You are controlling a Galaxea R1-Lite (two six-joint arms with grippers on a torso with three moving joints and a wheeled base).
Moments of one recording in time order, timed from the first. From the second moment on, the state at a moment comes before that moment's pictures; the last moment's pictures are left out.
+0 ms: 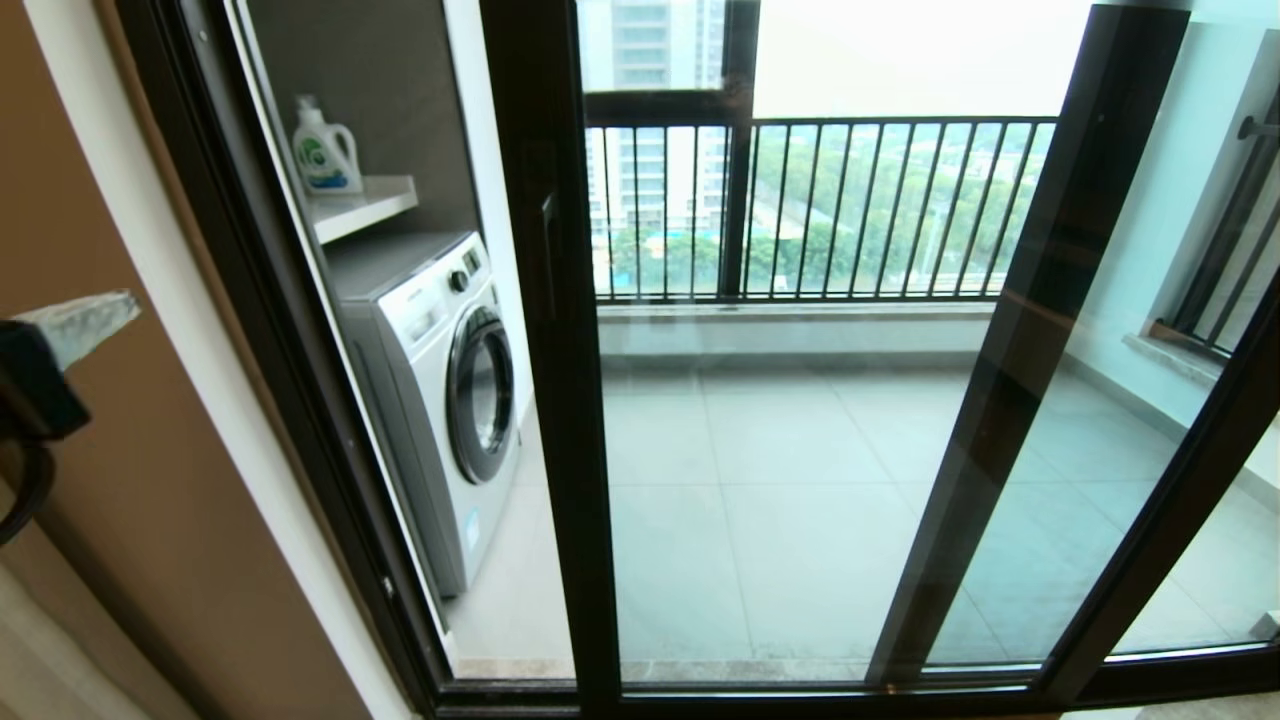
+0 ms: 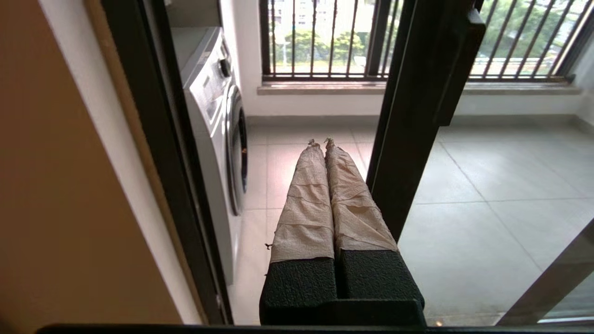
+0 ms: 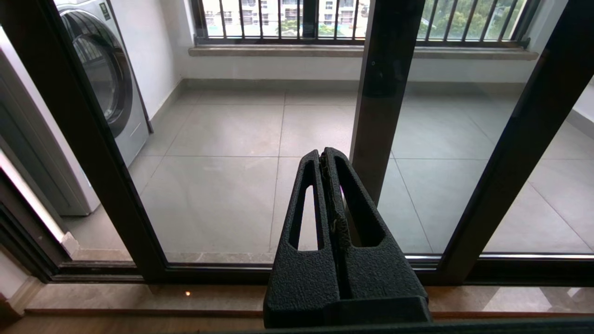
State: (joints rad) left arm -0.01 1.08 -0.71 -0.42 -0.11 -0.04; right arm 0.01 0.00 0.00 -0.03 0.02 -0.05
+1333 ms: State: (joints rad) left arm -0.51 1.84 -1.35 -0.54 0.06 -0.06; right arm 0.01 0.00 0.00 -0.03 0.02 -0.05
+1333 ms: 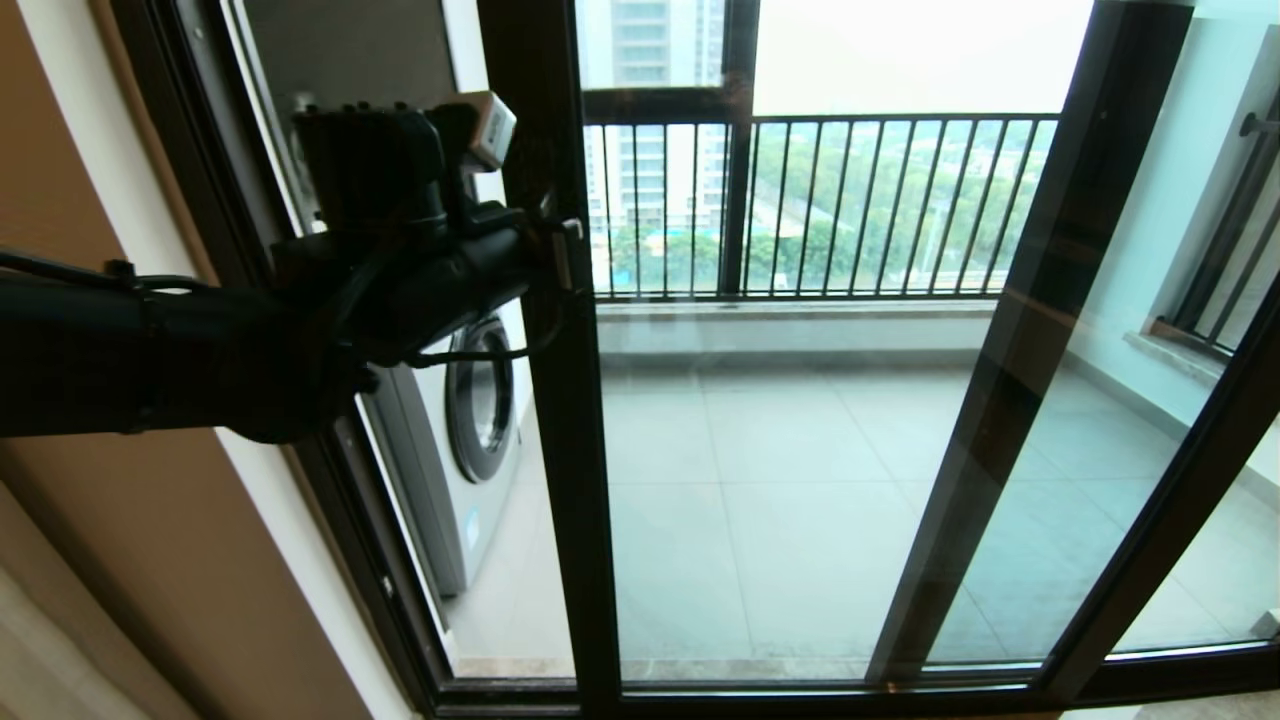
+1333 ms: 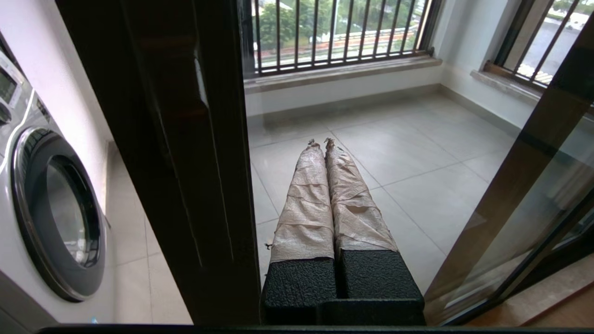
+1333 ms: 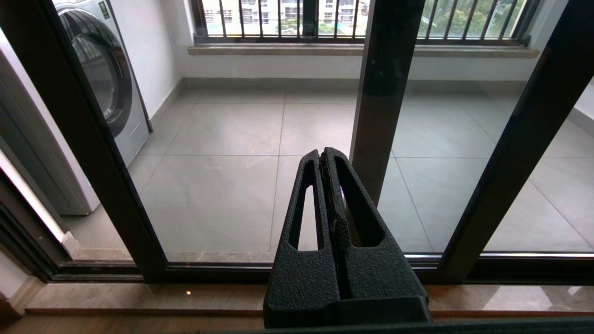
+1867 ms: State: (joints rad) left arm -0.53 2.01 -1.54 -0.55 0.22 -0.06; right arm 0.01 0.00 0.00 -0.03 0.02 -0.05
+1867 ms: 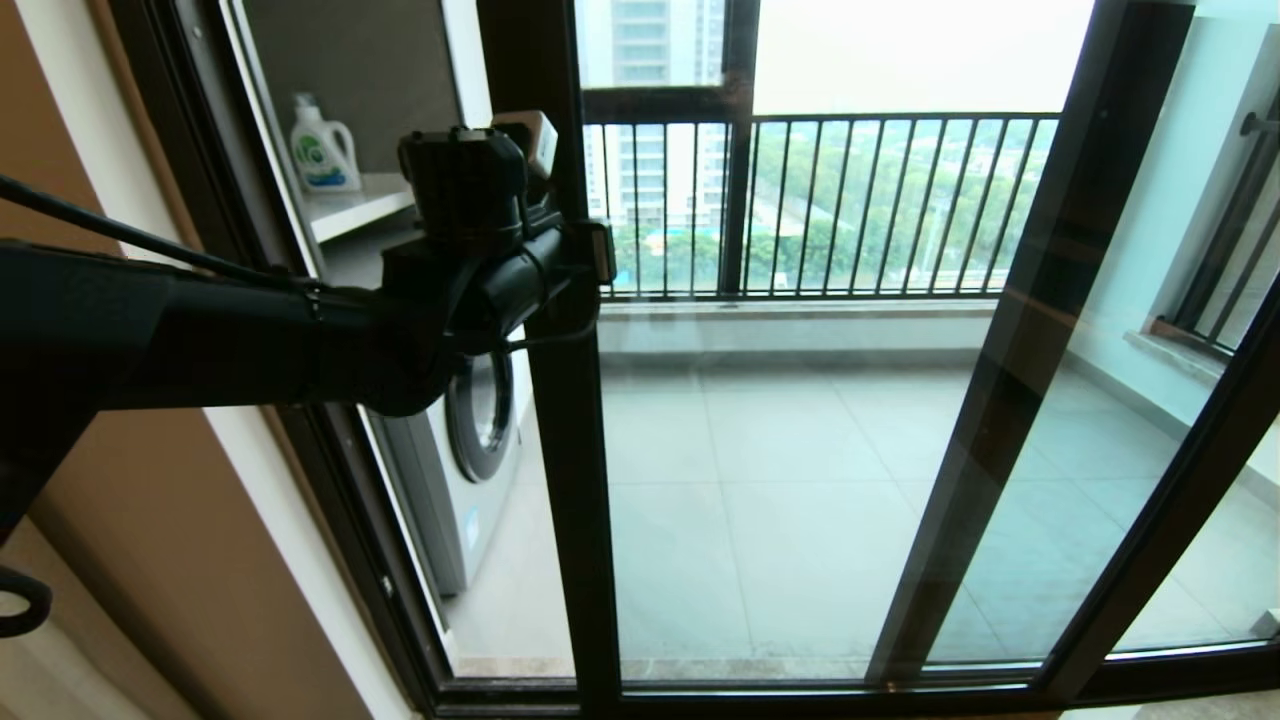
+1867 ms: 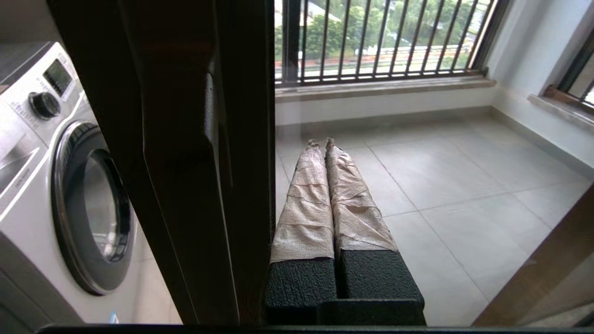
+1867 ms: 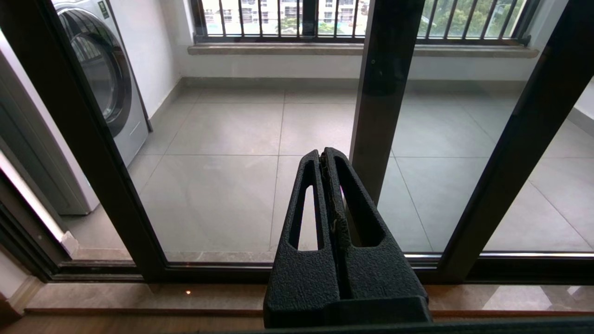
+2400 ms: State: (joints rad) left arm -0.50 2.04 -1.56 -0.54 0.31 -0.03; right arm 0.01 0.00 0.00 -0.03 0.02 -0.05
